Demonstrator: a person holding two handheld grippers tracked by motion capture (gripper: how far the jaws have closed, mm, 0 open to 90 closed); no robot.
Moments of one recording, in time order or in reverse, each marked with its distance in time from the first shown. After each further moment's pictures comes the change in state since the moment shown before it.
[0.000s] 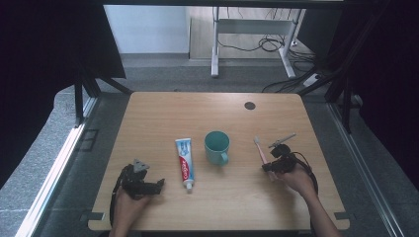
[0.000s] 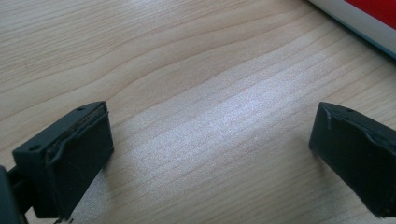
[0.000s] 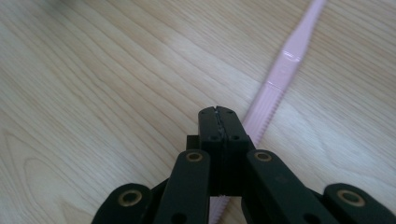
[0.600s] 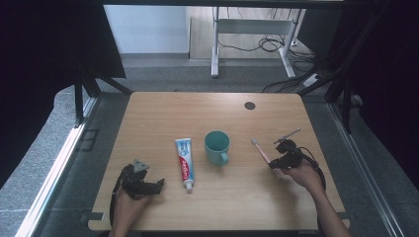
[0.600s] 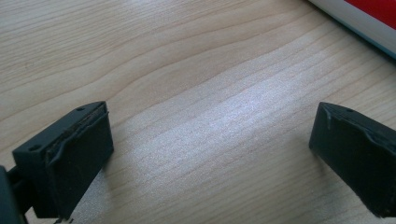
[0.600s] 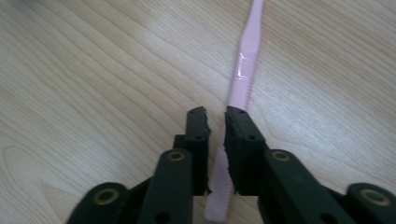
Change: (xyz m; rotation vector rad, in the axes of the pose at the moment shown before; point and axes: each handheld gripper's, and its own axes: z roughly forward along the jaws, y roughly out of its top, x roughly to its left) left arm 0.000 0.000 0.000 0.000 0.000 0.000; right arm -0.012 0.008 -0.017 0.067 -0.070 0.008
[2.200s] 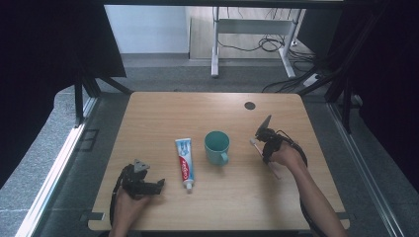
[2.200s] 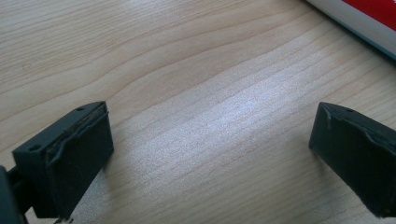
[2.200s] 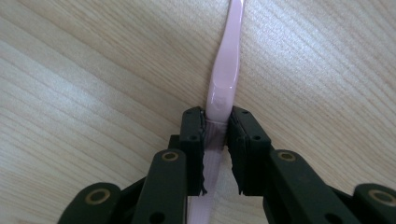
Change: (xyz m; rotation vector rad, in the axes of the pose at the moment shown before) left arm -0.001 0.000 0.000 0.000 -0.004 0.003; right arm 0.003 0.072 0.038 0.409 -0.112 0.015
